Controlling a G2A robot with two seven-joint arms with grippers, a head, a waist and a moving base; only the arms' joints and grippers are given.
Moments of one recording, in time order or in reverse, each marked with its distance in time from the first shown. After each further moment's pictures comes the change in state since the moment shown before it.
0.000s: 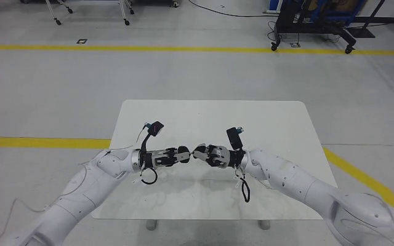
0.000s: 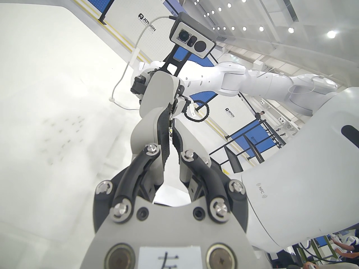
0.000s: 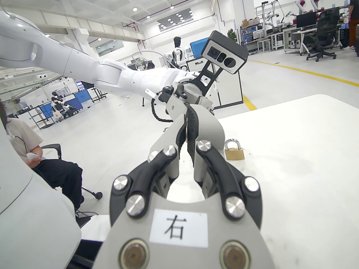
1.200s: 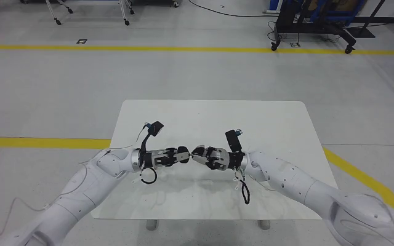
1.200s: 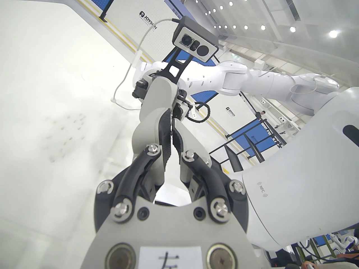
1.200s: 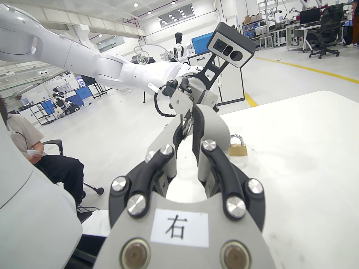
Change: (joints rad) left arm -0.009 -0.002 0.006 0.015 0.011 0.000 0.000; right arm -0.009 -0.002 0.000 0.003 -0.019 0.000 0.001
